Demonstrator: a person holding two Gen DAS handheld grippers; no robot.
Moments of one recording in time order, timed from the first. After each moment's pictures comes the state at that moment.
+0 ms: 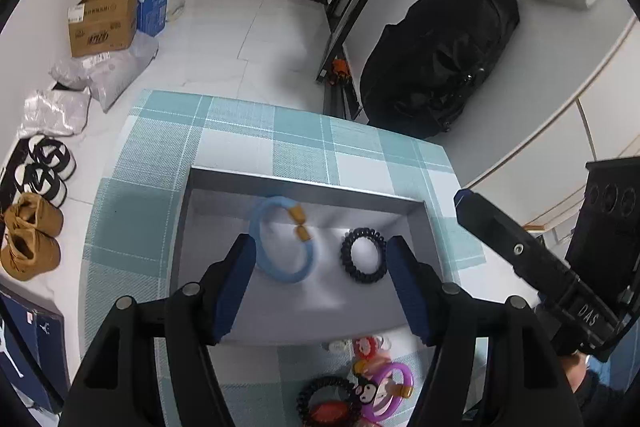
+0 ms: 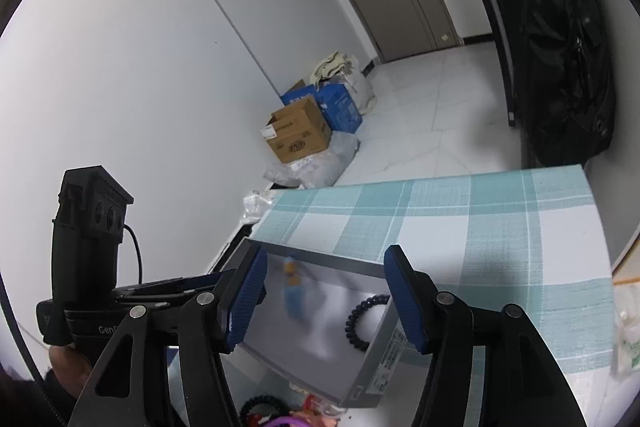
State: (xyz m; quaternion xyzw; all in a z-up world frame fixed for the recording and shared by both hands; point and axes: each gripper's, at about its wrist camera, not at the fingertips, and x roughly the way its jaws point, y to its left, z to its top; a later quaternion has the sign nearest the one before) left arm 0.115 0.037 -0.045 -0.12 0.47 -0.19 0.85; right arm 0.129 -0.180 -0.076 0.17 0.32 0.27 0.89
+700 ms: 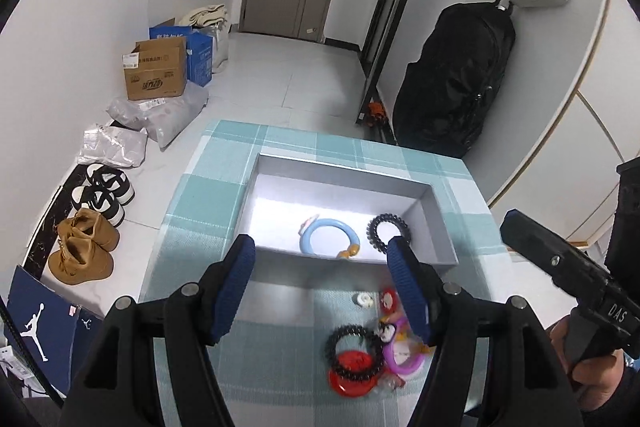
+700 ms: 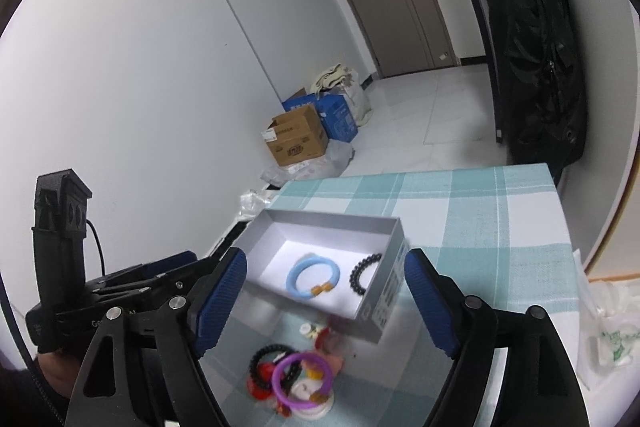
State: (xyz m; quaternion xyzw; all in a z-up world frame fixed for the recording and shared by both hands) left arm 0.044 0.045 -0.028 -0.07 0.39 -0.11 0.91; right arm 0.058 -0.188 -0.064 0.14 0.30 0.26 0.91
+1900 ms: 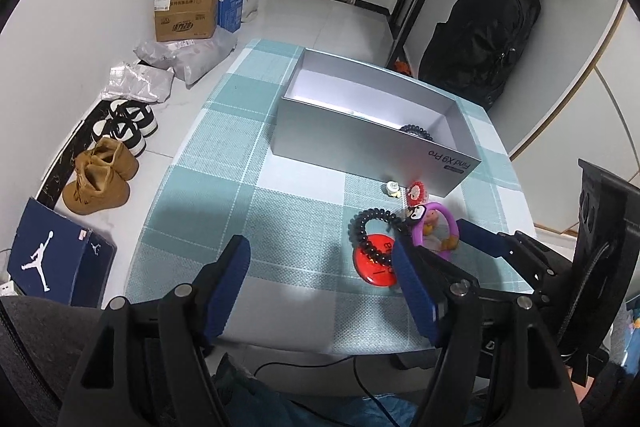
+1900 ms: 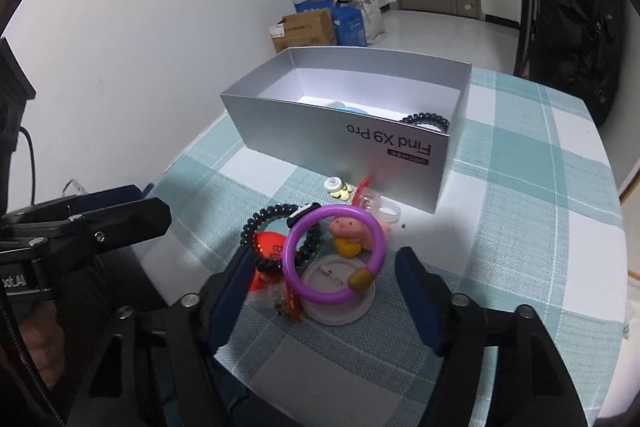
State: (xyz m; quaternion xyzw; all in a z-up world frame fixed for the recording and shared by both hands) left arm -0.005 0.059 -0.064 -0.09 0.46 -0.06 0.88; right arm 0.021 -0.121 -0.139 0.00 0.41 0.27 0.87
